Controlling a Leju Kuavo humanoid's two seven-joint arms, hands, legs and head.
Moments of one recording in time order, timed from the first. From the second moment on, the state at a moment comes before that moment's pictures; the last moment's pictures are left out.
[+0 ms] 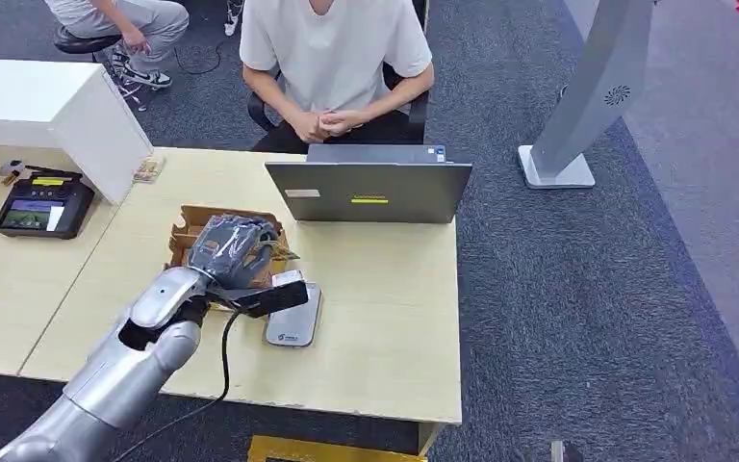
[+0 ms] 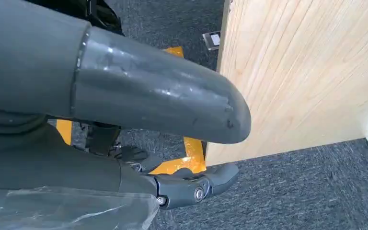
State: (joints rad) left arm -0.45 0.27 -0.51 -1.28 -1.00 -0.02 0.04; right arm -0.12 0.09 -0.50 -0.30 0.01 0.23 -0.37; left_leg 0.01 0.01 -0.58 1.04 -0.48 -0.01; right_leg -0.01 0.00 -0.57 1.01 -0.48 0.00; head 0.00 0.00
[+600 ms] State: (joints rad) left arm -0.43 0.24 -0.59 -1.21 -0.96 -0.04 0.02; right arm -0.12 0.09 -0.51 -0.30 0.04 0.23 -0.36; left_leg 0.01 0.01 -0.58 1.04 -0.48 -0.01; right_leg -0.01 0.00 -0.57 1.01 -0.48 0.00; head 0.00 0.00
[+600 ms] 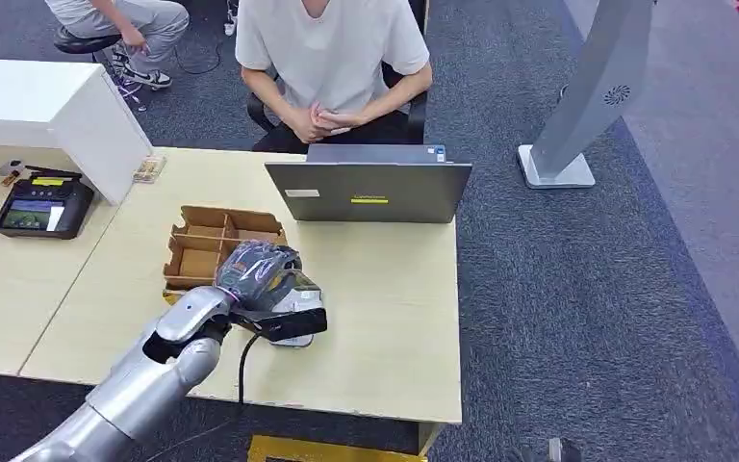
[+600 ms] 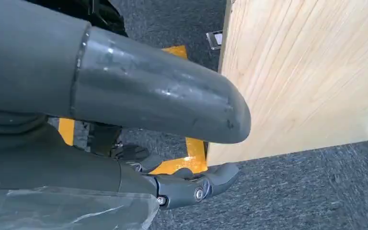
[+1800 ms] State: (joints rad) left arm -0.62 0.28 -0.51 -1.28 -0.98 0.25 0.00; right arm -0.15 0.09 -0.52 -0.30 0.06 0.22 -0.35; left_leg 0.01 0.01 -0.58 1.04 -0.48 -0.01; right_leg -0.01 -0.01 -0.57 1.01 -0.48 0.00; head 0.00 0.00
